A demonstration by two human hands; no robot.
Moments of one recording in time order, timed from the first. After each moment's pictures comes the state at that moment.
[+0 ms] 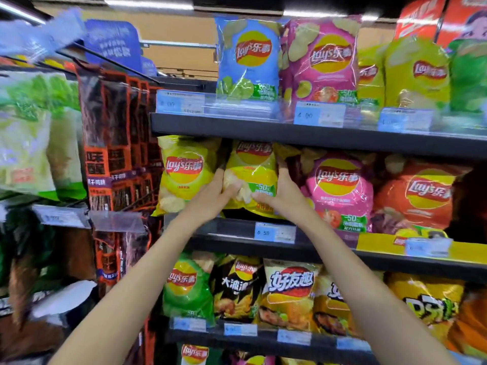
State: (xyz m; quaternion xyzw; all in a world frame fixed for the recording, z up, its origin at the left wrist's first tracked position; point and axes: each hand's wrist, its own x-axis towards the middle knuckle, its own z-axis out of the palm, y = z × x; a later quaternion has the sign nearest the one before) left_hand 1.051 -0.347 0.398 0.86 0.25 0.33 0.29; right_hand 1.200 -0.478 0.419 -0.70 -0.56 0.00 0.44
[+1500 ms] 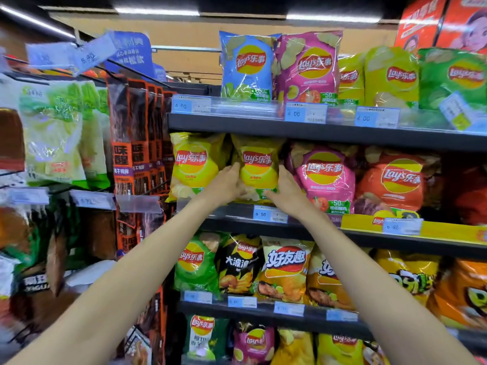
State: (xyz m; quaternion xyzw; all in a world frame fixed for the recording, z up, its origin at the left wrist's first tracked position) left_hand 1.060 -0.382 0.418 0.91 0.30 0.25 0.12; right_hand 1.187 -0.506 0.413 -0.78 -0.52 -0.04 0.34
